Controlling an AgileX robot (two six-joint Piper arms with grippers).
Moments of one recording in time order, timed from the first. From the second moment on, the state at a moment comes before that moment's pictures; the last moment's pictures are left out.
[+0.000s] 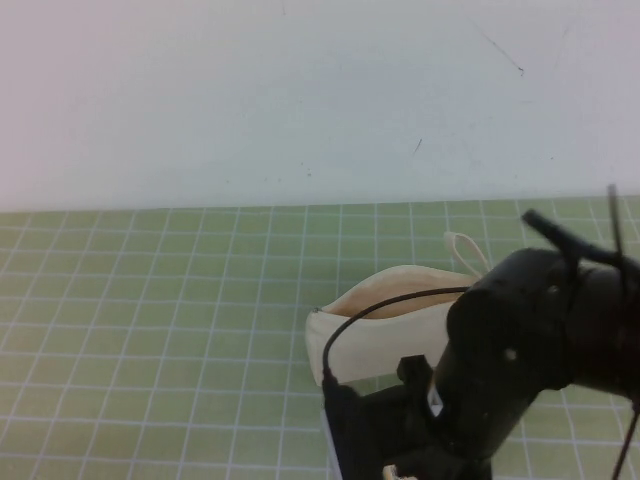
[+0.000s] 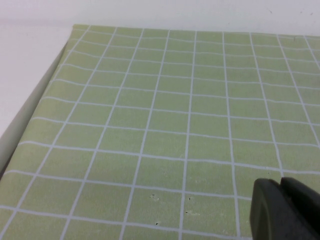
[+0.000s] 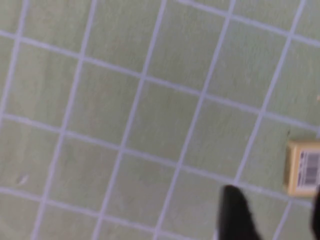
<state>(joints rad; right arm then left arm) 0.85 1.70 -1.16 0.14 0.95 -1.02 0.05 -0.01 0.02 -0.03 0.37 -0.06</state>
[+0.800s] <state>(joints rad) 0.81 1.93 -1.17 0.00 0.74 -1.00 0.05 -0.01 0.02 -0.03 0.37 -0.06</state>
